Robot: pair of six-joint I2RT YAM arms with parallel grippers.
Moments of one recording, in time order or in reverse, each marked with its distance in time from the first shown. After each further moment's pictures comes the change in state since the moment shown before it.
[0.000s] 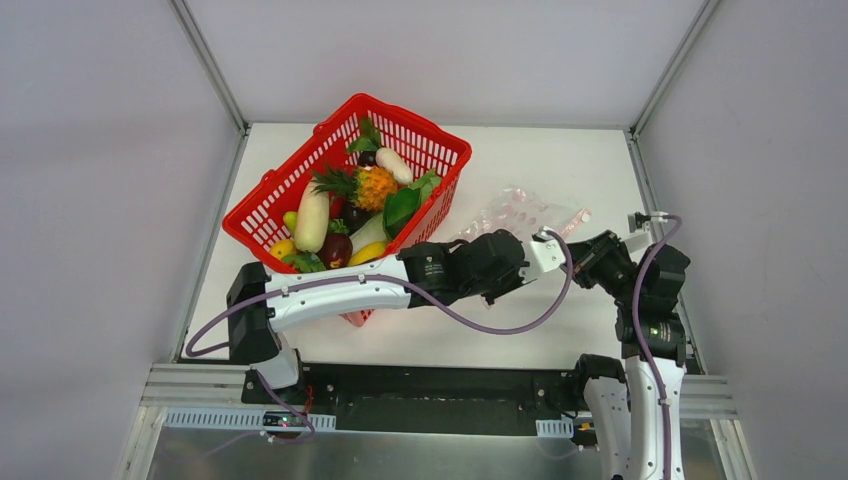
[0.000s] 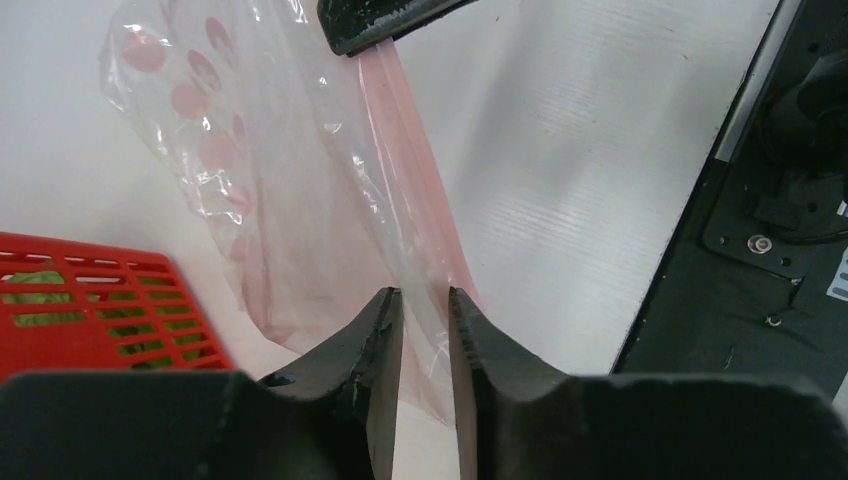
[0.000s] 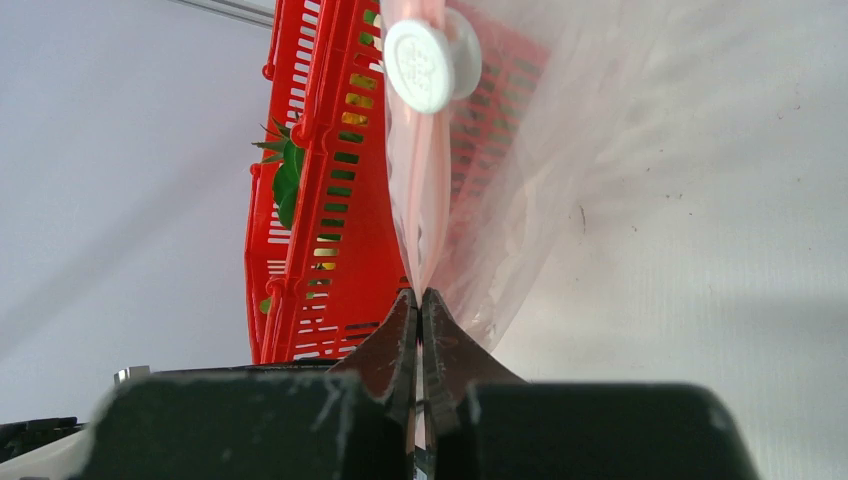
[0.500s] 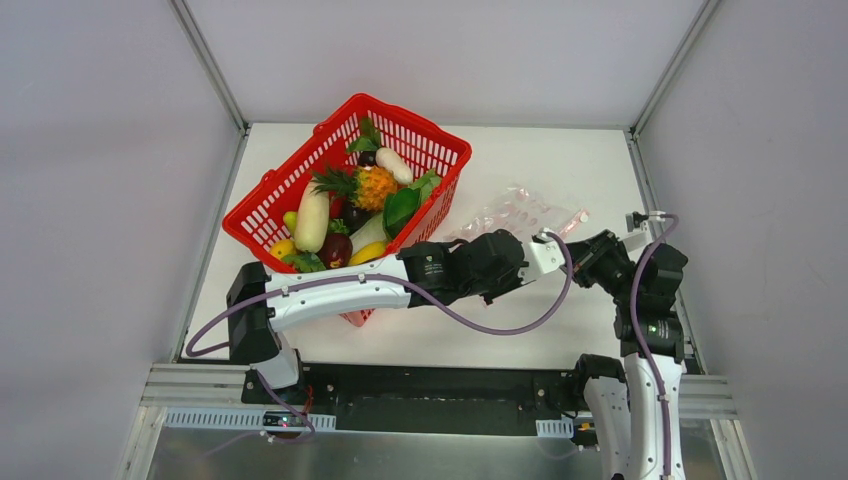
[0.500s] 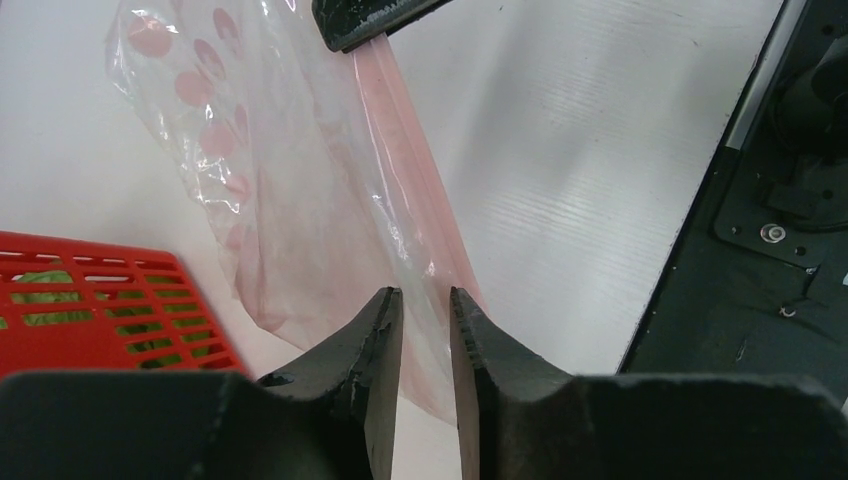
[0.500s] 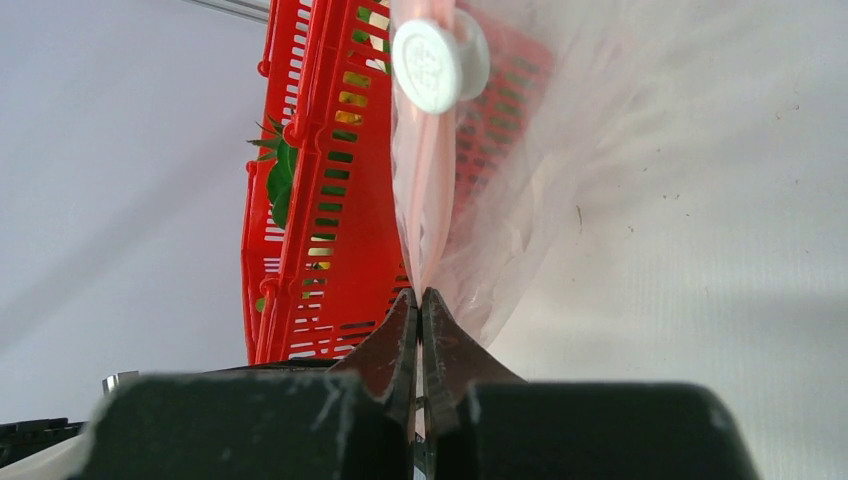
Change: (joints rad) left arm 0.001 0.000 0.000 -0.010 -0.004 0.035; right arm 0.000 0.012 -0.018 0.024 -0.008 -0.006
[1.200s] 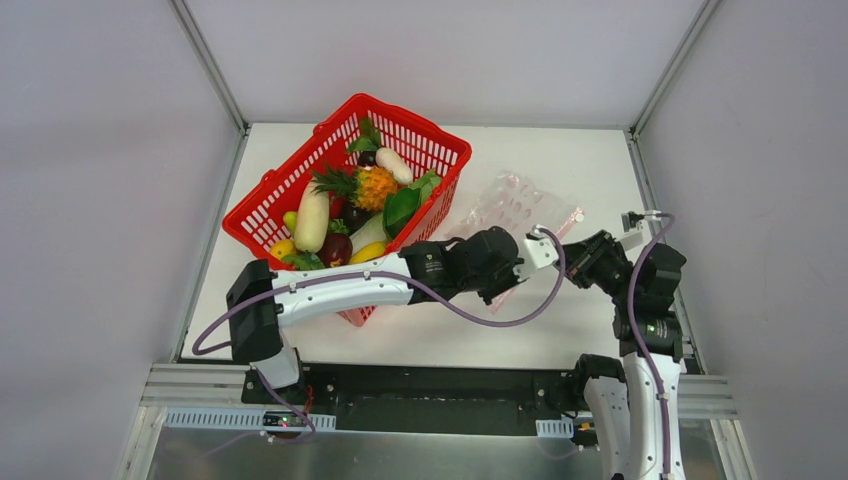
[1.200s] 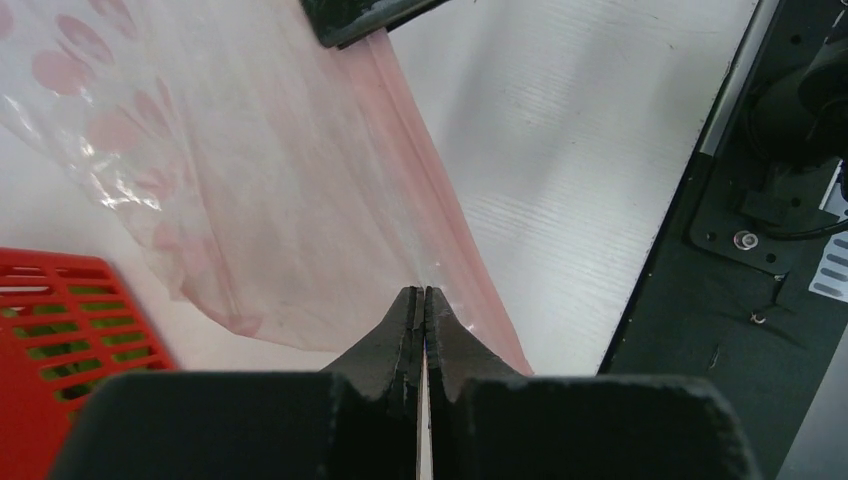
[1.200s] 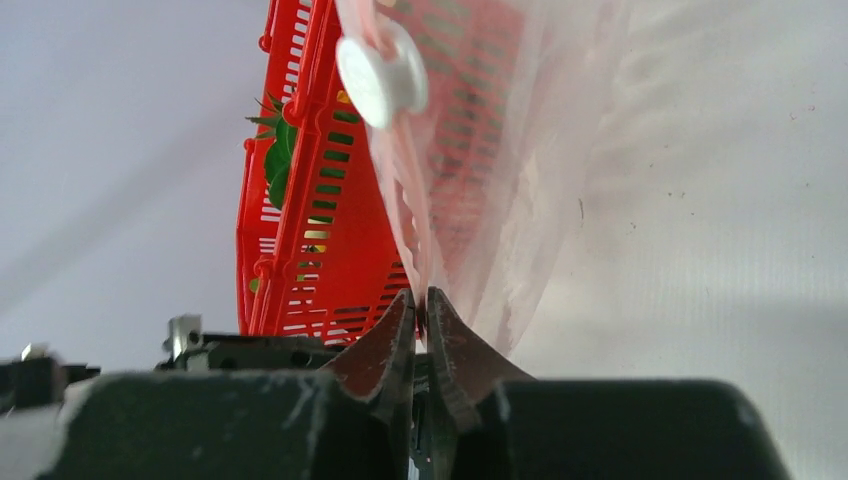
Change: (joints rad) left arm 0.033 0.010 -0.055 0.063 0.070 -0.050; right arm 0.000 0.003 -0.017 0.020 -0.032 -0.024
